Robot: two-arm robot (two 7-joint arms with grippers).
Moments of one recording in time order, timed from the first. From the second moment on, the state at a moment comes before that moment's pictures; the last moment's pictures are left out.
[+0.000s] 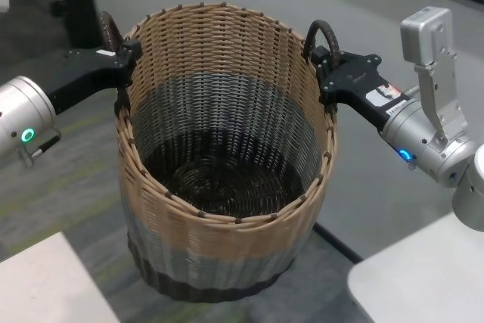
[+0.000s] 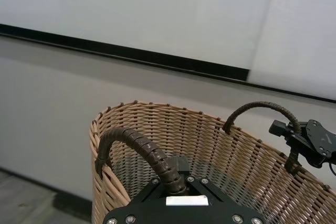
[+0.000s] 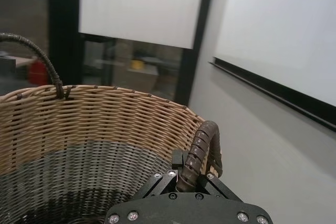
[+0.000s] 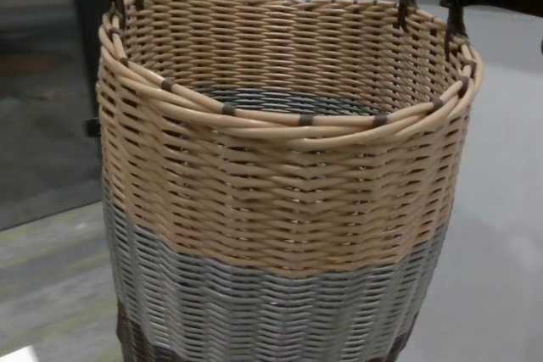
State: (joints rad) left arm -0.36 0.53 0.24 -1.76 -0.75 0.36 -0.25; right arm 0.37 0.33 -0.27 -1.58 0.23 0.12 0.32
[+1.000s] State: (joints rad) left arm -0.36 0.53 0.24 -1.76 -0.75 0.36 -0.25; right arm 0.37 0.33 -0.27 -1.58 0.23 0.12 0.32
